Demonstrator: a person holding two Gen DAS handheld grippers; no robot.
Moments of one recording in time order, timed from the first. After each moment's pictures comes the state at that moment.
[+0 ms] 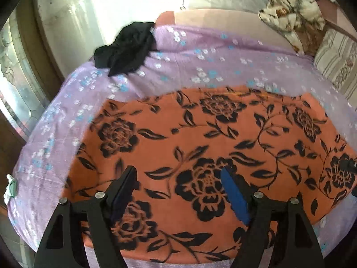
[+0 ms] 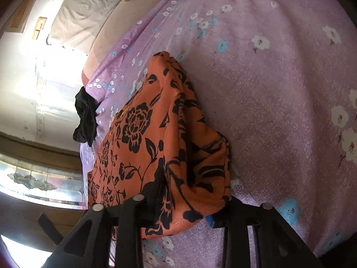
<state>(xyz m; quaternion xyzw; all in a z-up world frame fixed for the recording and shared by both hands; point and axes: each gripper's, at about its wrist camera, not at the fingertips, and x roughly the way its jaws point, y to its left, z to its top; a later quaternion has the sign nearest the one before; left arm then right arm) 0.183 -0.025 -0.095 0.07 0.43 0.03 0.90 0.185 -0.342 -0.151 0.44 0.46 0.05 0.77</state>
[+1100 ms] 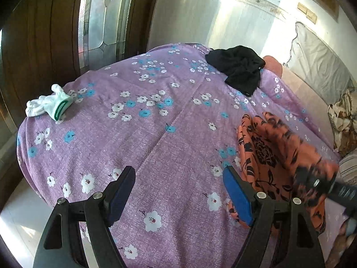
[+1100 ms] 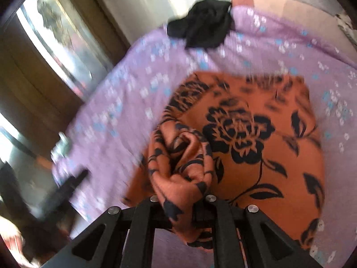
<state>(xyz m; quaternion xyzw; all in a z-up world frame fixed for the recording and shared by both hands) 0.081 0.222 -0.071 -0.19 0.35 0.18 0.90 0.224 0.024 -0.034 0.06 0.46 0.26 0.84</state>
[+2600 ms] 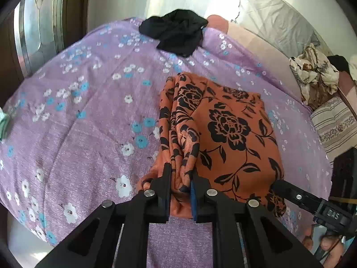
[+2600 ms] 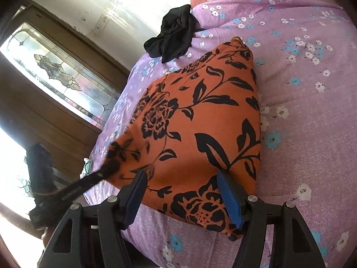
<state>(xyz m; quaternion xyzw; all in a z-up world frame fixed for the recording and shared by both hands) 0.132 0.134 -0.072 -0.14 0.43 0.02 0.89 0.214 -0.095 -0.100 0.21 0.47 0.29 0.80</state>
